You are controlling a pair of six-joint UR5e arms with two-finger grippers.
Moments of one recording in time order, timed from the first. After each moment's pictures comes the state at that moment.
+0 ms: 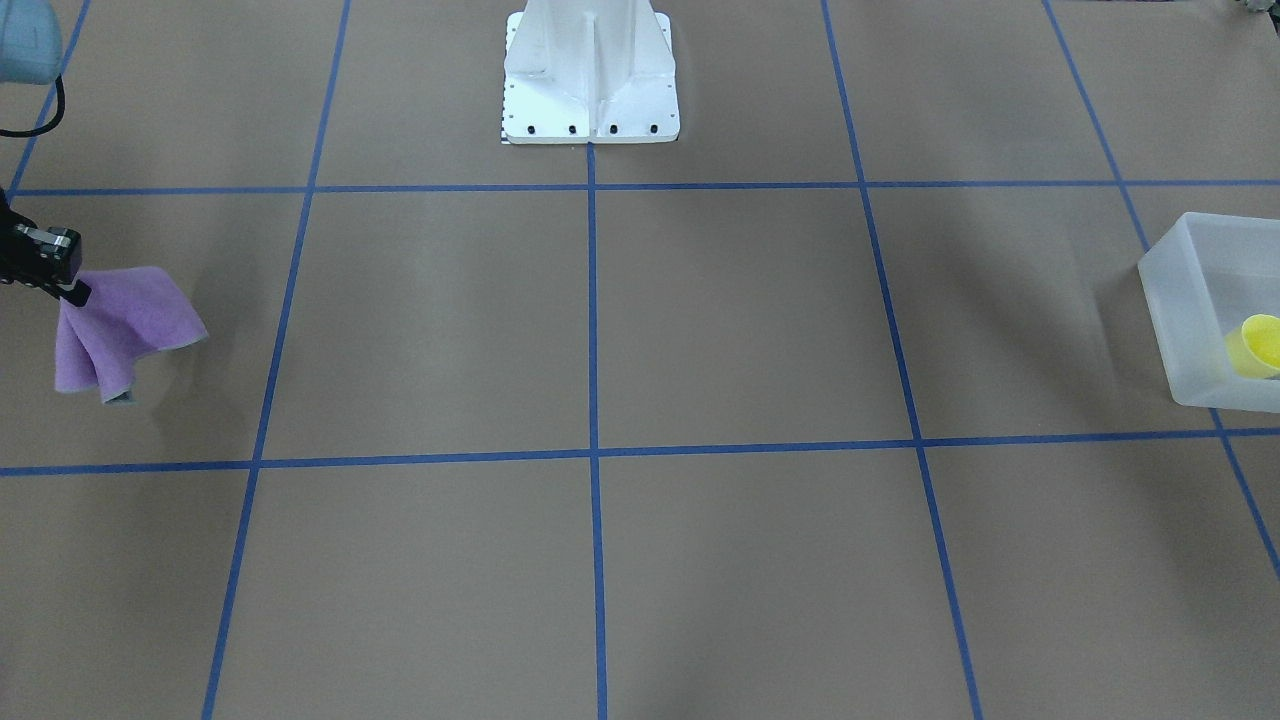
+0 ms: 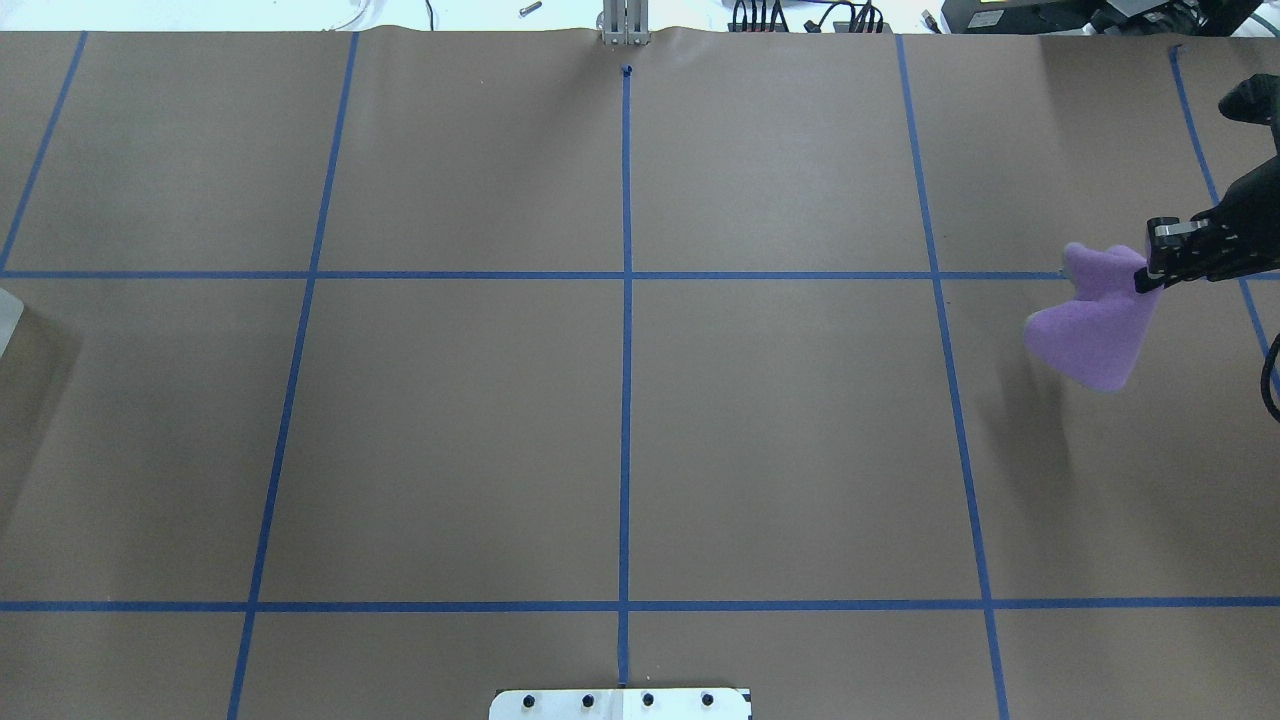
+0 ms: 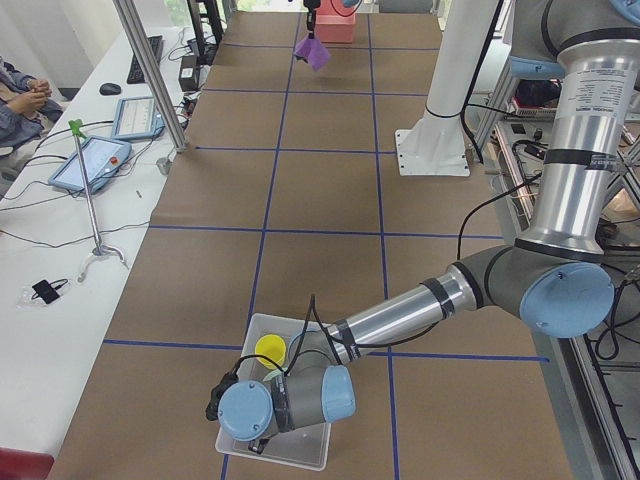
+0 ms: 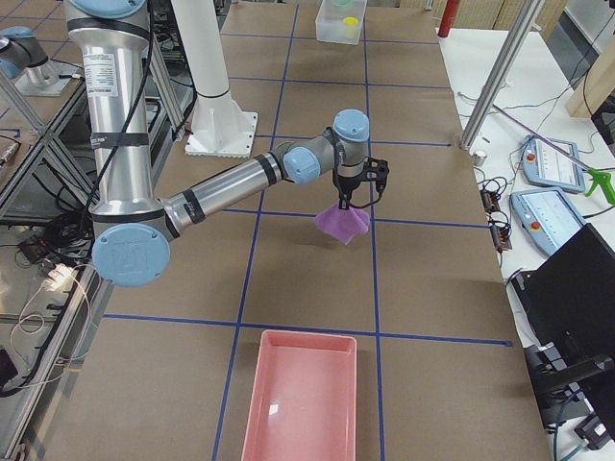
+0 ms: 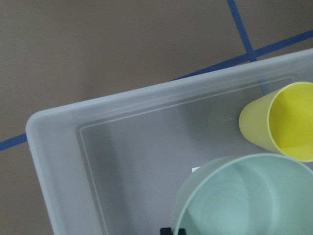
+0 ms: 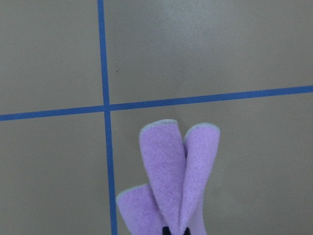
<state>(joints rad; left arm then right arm) -1.73 -1.72 -0.96 -1.83 -2.47 0.62 1.17 -1.53 2.00 -1.54 2.31 0.72</state>
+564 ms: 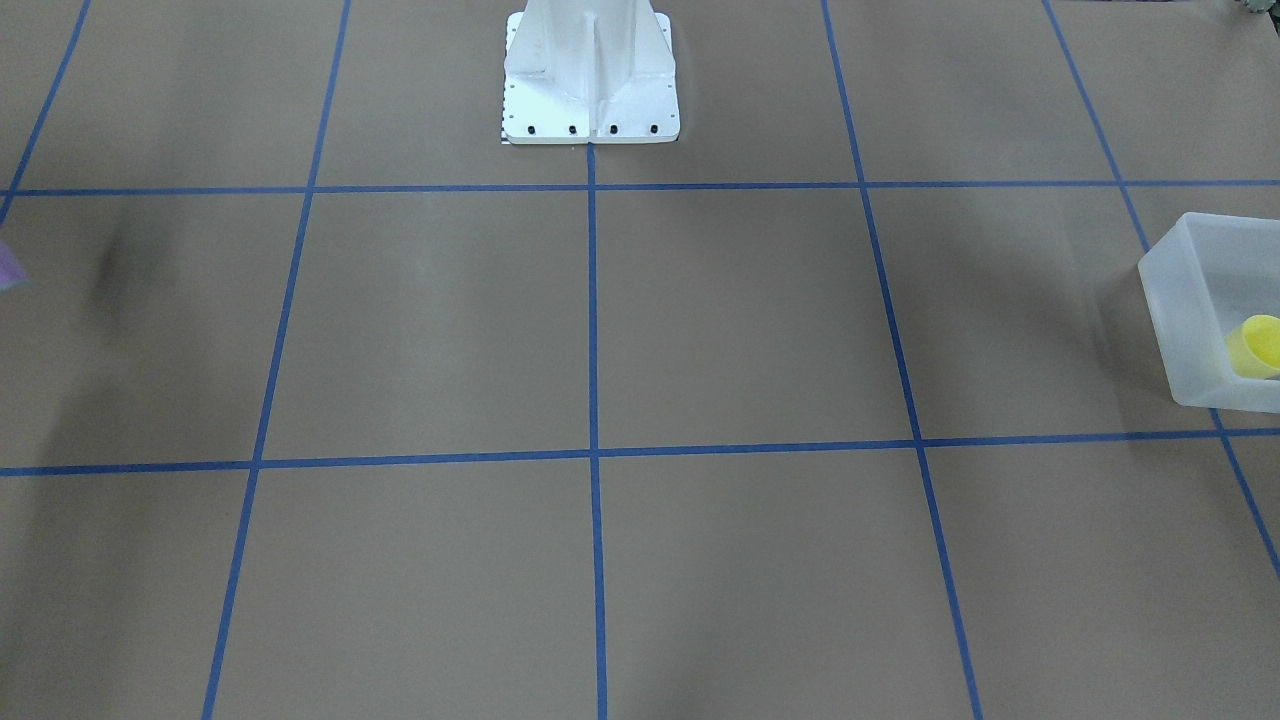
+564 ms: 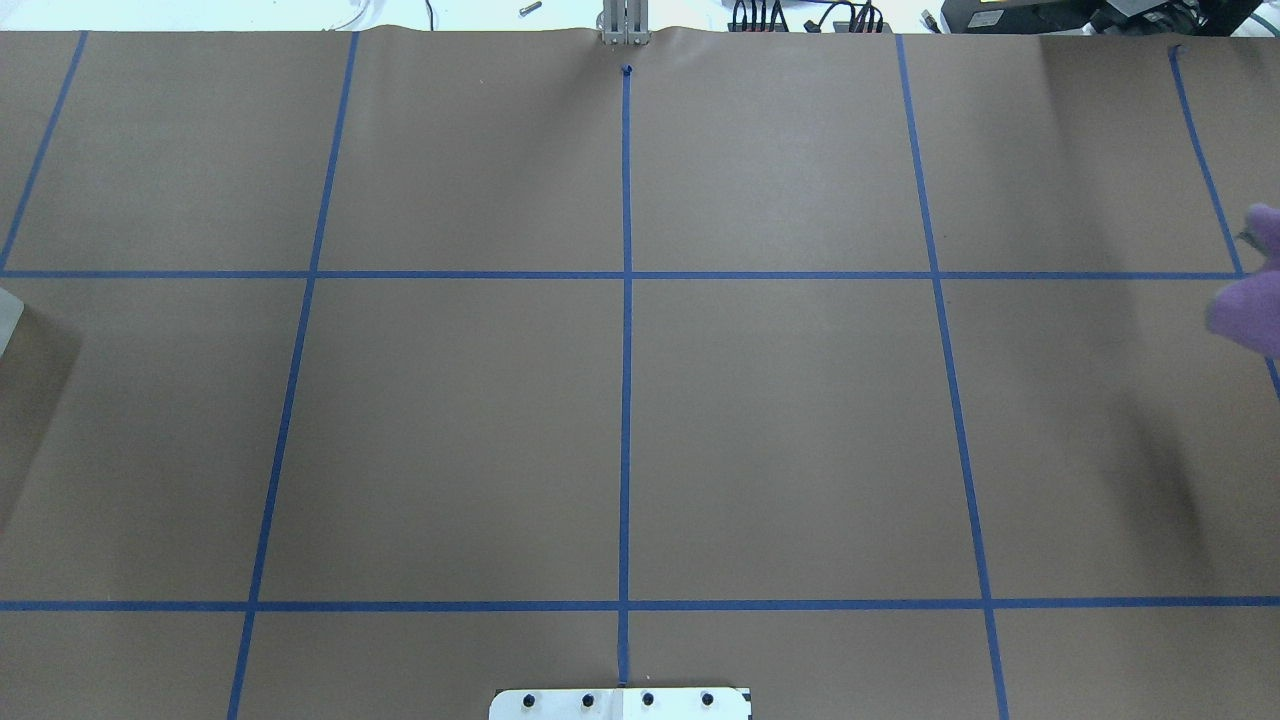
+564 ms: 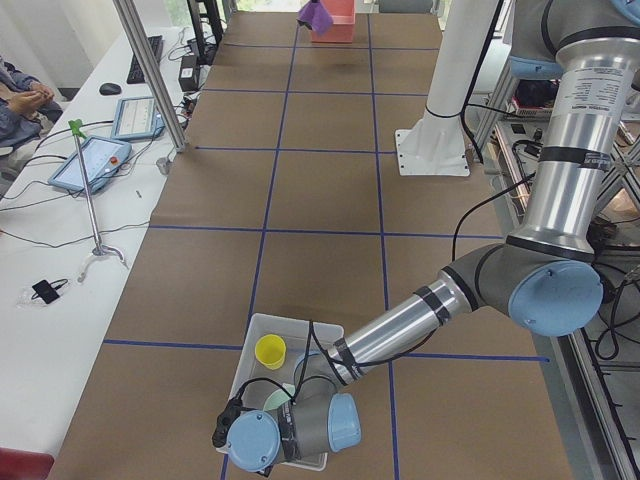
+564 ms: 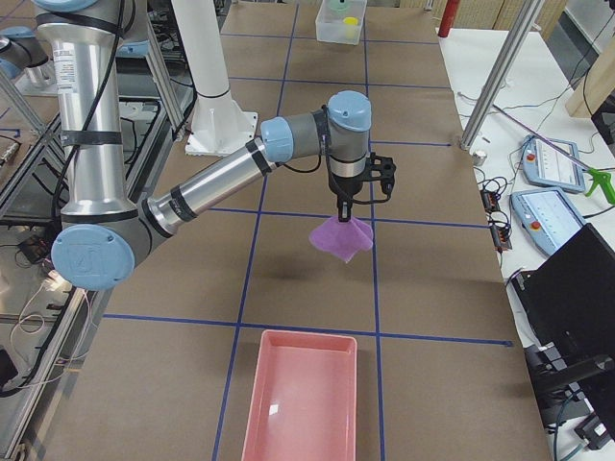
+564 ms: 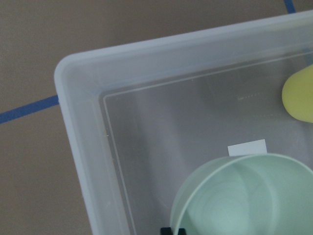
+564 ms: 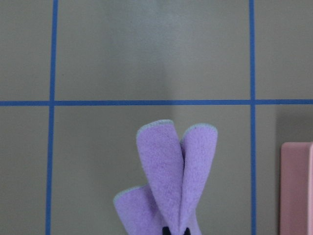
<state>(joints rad) -1.73 -1.75 -0.79 -1.99 -2.47 0.55 1.47 -1.54 2.11 -1.98 2.30 0.17</state>
